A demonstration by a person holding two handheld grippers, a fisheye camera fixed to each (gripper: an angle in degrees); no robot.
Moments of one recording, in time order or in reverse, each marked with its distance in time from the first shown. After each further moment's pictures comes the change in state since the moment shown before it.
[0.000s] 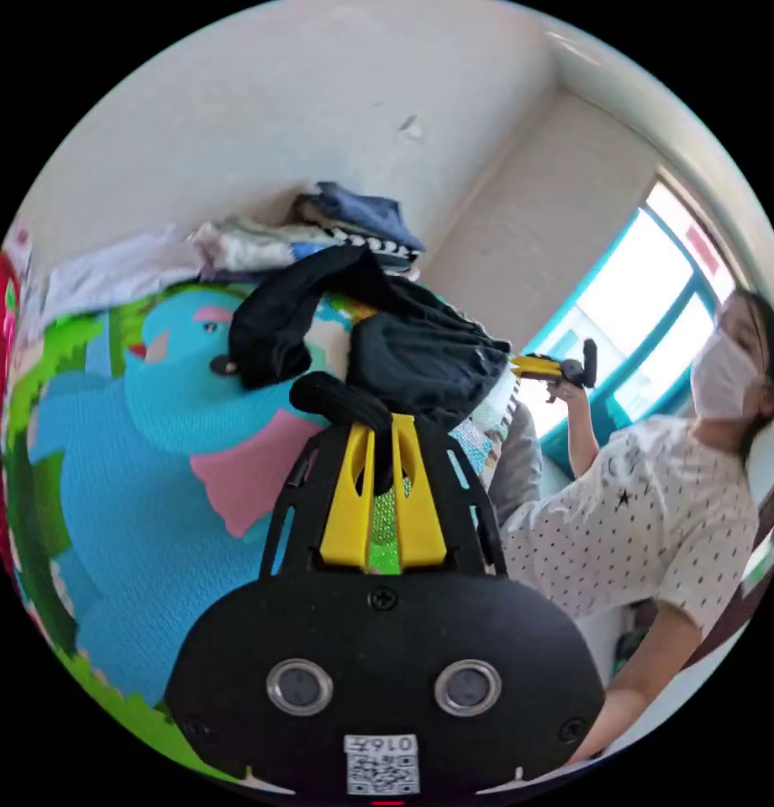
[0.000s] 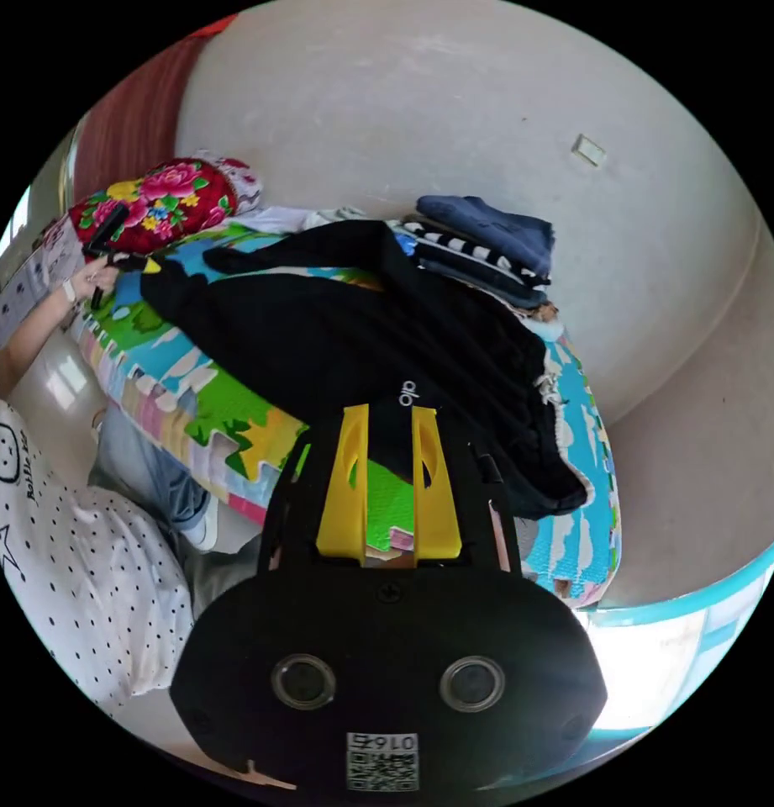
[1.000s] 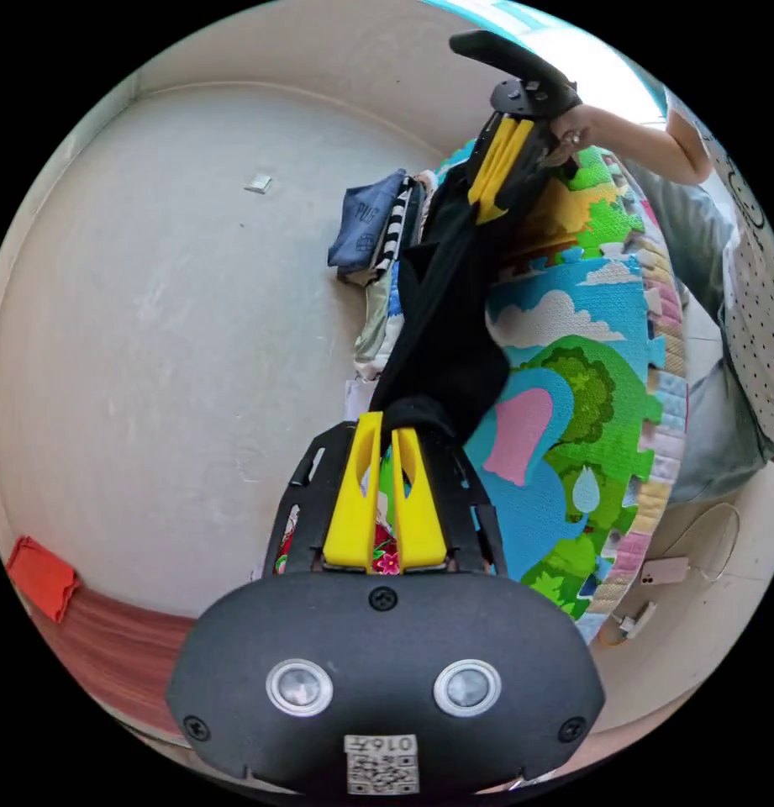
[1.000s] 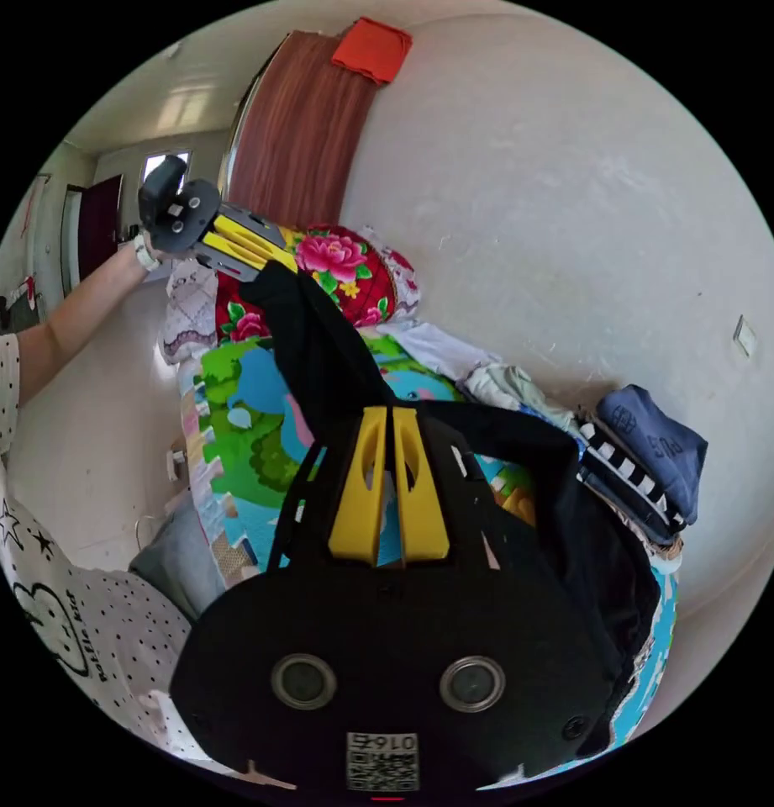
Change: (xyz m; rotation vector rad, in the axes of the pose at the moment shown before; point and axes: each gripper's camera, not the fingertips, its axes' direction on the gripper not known) left arm 0.184 -0.061 -0.019 -0.516 -0.919 0.764; right arm -0.201 -0.359 -0.085 0.447 -0.296 -0.291
